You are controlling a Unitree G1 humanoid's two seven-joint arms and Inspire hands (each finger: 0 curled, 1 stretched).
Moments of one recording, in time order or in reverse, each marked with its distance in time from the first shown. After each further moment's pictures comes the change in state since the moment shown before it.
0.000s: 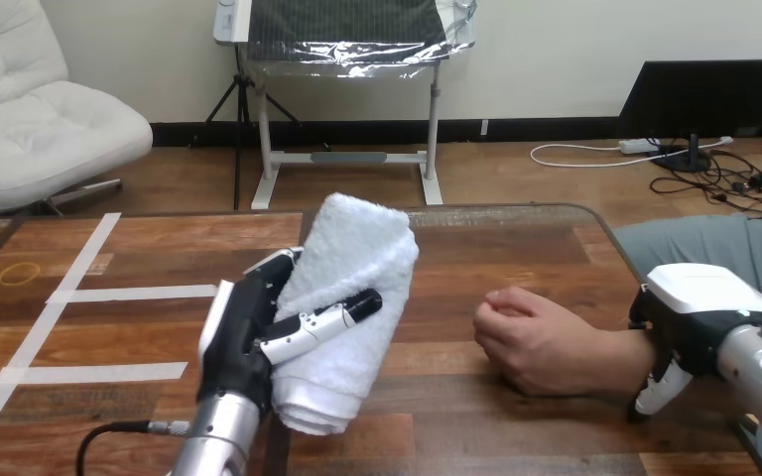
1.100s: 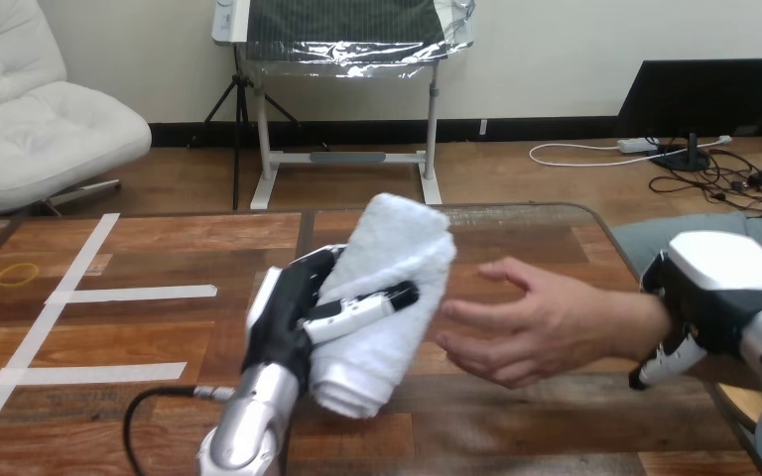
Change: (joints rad) left arm -0.194 -0.041 -0.026 0.228 0.064 0.018 0.015; right arm 0.064 -0.003 -0.124 -0.162 0.025 0.001 -0.011
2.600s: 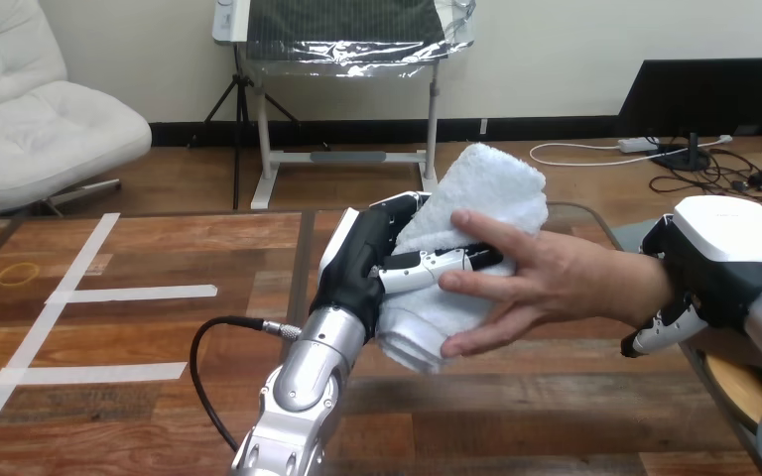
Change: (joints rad) left arm -0.156 -0.076 -0.064 0.049 0.045 0.007 0.007; right arm 0.000 0.000 -0.030 -0.075 0.009 -0.001 -0.018
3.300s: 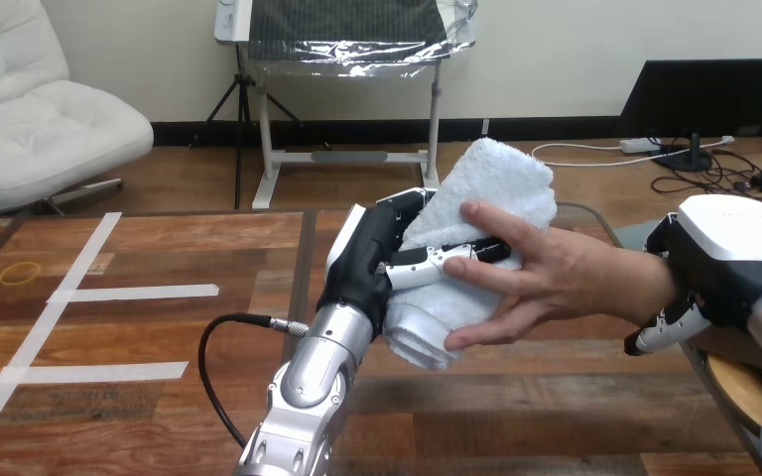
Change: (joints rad) left arm -0.012 -0.017 0.001 0.017 -0.005 0.000 0.002; right arm 0.000 0.000 -0.006 0.000 -0.002 0.006 0.000
